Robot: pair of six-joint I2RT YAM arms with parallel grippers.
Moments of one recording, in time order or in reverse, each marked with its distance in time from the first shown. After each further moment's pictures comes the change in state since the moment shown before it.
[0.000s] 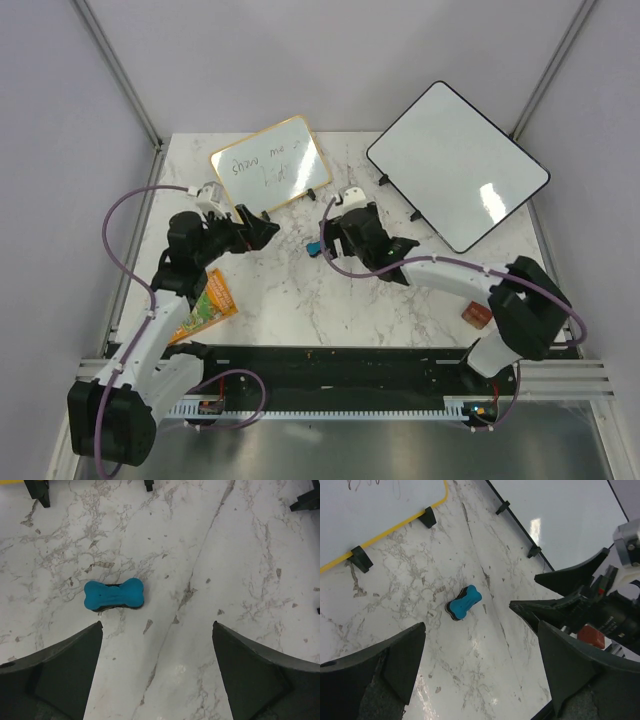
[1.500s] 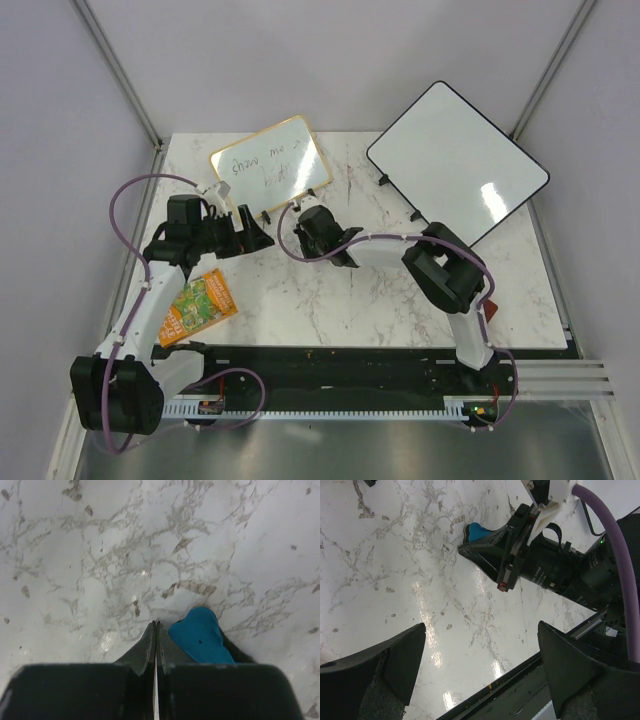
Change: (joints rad) left arm 0.085 0.165 0.262 -0.570 0.123 0.168; right arm 0.017 0.541 0.350 0.013 -0.300 0.072
